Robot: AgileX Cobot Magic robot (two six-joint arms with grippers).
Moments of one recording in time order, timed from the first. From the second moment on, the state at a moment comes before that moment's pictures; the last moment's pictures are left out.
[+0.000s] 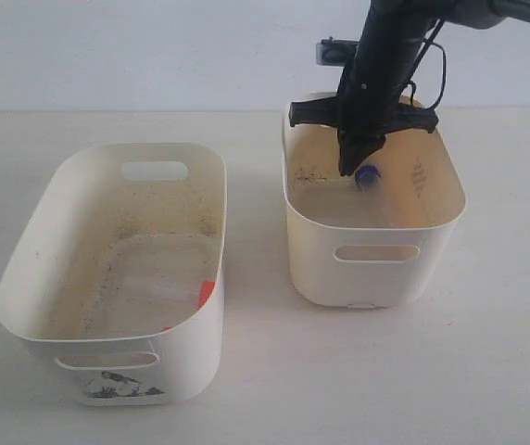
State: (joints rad) left arm -0.08 0.00 0.00 0.39 0.34 -0.03; right arm 0.25 2.24 -1.97 0.12 1.22 0.22
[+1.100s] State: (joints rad) left arm -0.08 0.00 0.00 0.39 0.34 -0.03; right arm 0.26 2.32 -1.90 0.05 1.21 0.20
